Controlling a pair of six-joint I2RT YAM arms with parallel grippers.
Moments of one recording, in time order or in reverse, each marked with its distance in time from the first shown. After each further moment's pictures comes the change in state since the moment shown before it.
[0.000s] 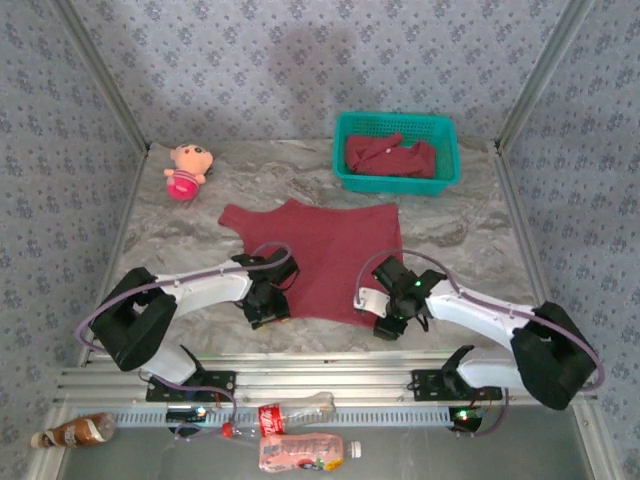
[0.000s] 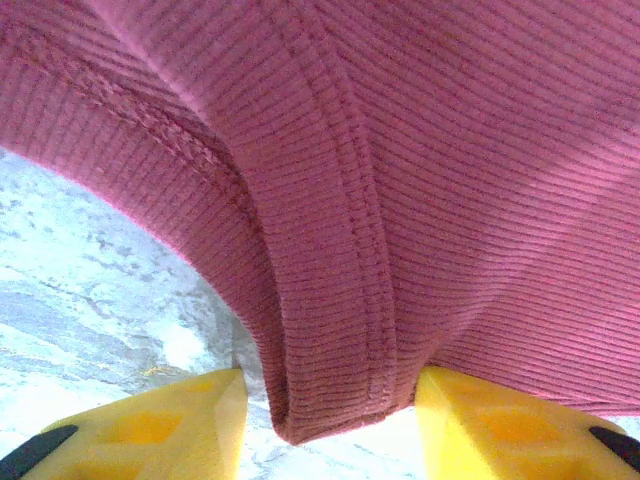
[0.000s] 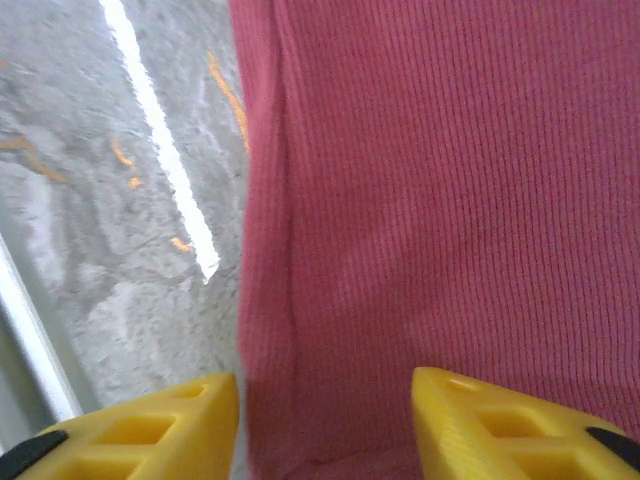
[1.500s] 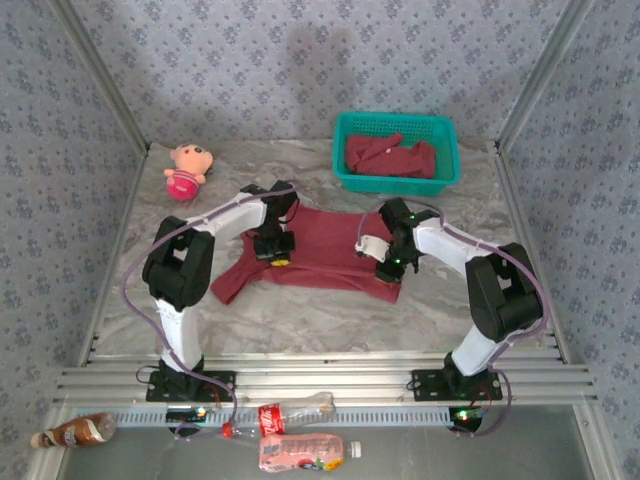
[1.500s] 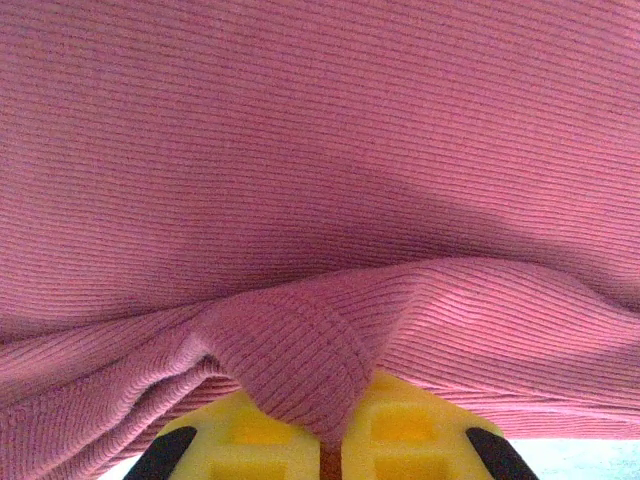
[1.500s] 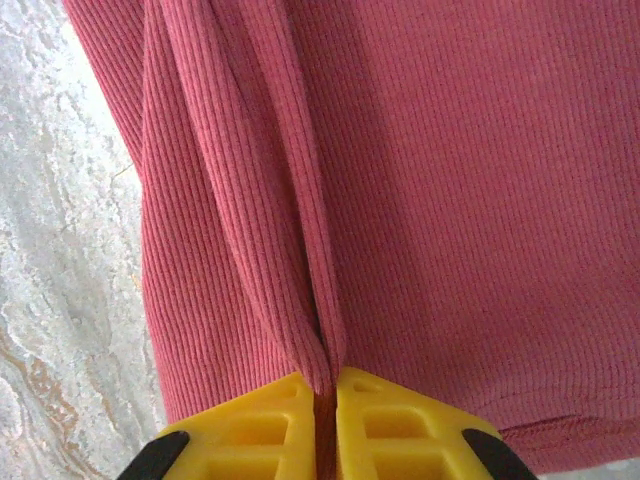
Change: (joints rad) left arm 0.282 0.435 0.652 -0.259 0.041 0.479; right arm -0.315 0.398 0.458 -0.146 -0.063 -0.188
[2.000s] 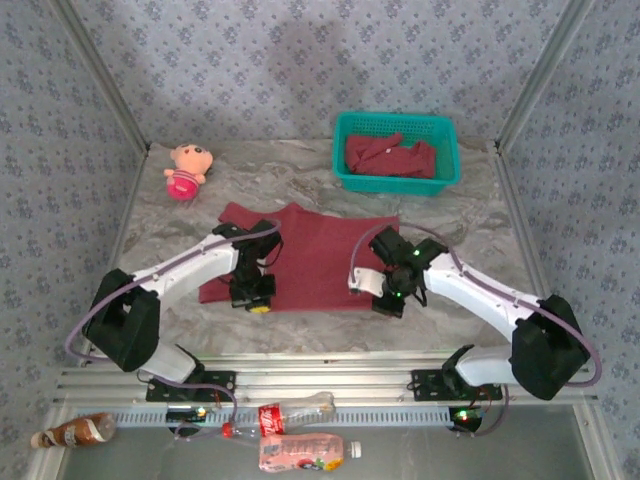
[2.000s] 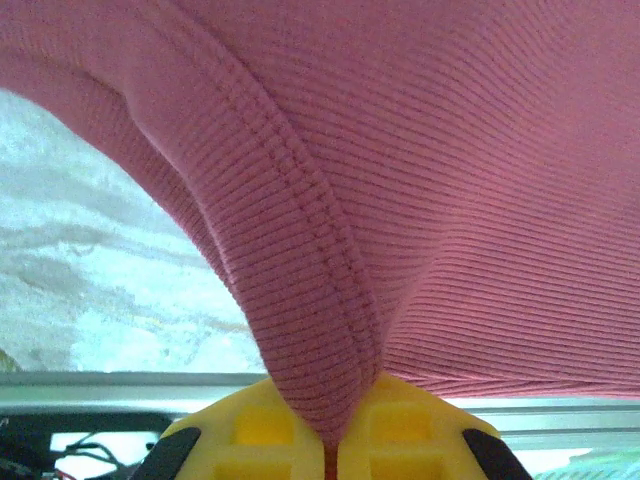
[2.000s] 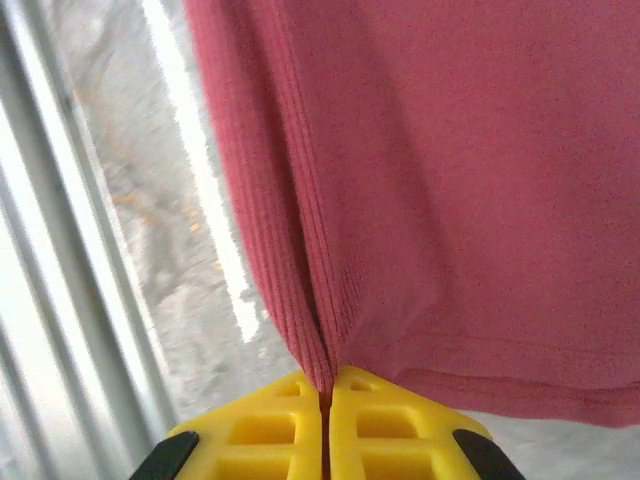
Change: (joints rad) left arm -0.115 -0.459 -0.441 -0.117 0.068 -0.148; right arm 0.264 -0.347 -0.177 -0.155 -0.027 0.095
